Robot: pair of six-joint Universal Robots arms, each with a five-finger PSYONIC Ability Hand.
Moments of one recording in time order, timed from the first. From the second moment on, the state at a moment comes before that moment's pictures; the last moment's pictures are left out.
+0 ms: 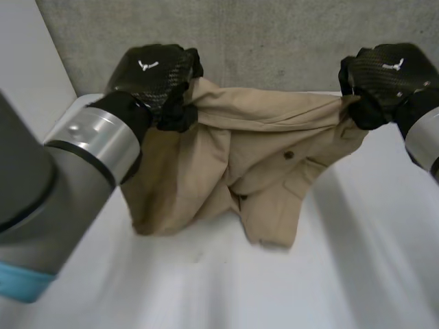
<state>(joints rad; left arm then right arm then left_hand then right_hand) 4.05 -1.70 -1.35 3.13 -1.60 3.25 1.87 -1.56 1.52 0.01 1.39 2.79 1.08 1.19 1.19 1.20 0.94 0.96 1.17 1.18 1.19 0.99</state>
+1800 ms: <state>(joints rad) 4.20 -2.30 -0.93 3.43 -1.60 3.23 2.04 -1.00 1.13 -0.24 1.59 2.71 1.12 1.19 1.19 1.20 0.97 0.96 1.17 1.19 1.19 1.00</state>
